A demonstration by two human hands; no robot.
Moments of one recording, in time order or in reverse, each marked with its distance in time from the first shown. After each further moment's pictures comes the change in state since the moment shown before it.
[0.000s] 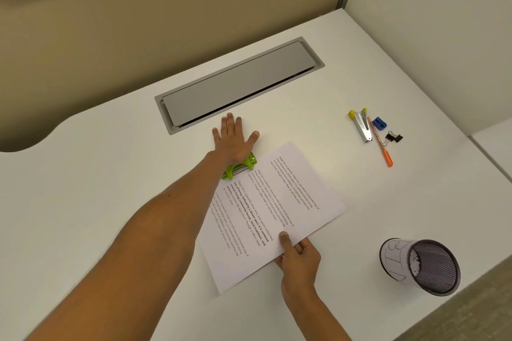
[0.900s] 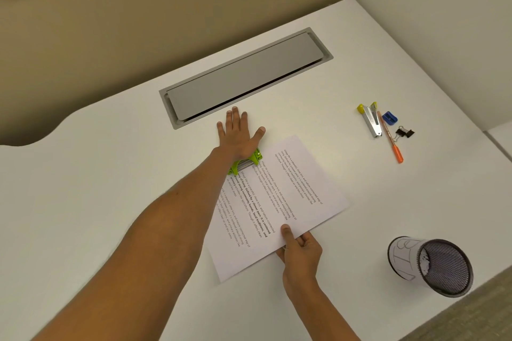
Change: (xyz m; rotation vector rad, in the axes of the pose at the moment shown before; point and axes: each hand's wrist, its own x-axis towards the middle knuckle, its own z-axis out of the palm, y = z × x) left_hand 0.003 -0.002 0.004 0.040 0.032 0.006; right_hand 0.007 0.000 0.009 -0.018 0.001 0.027
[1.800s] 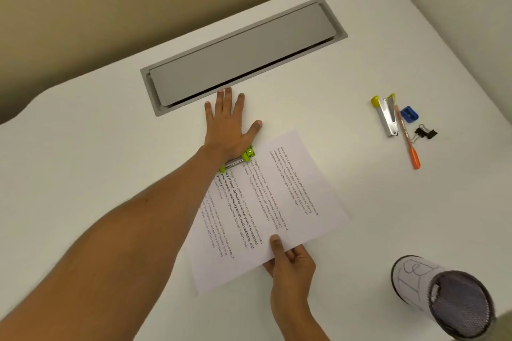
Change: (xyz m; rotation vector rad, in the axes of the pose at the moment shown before) left_hand -0.006 0.002 0.002 0.092 0.235 0.091; right_hand 0.005 0.001 -0.004 0.099 -0.078 0.048
